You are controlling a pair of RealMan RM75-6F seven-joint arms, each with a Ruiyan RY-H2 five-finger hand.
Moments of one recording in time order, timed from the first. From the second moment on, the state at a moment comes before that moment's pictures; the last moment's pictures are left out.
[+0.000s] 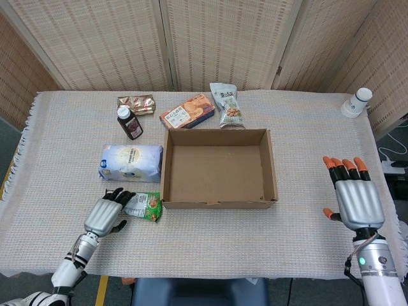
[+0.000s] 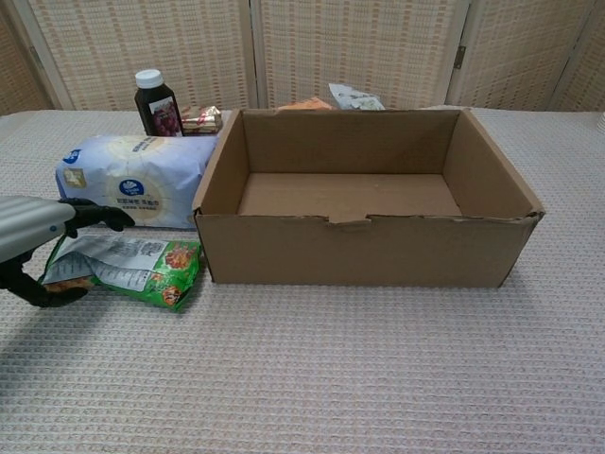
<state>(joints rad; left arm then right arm) -0.43 -1.43 -0.09 -1.58 1.33 1.05 0.43 0.36 -0.86 0.12 -2.36 -1.00 1.47 -0.77</state>
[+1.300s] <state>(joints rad) -0.51 -1.55 -0.07 -1.32 1.31 1.04 0.35 0.38 -0.83 0.12 -2.36 -0.95 1.46 -0.74</state>
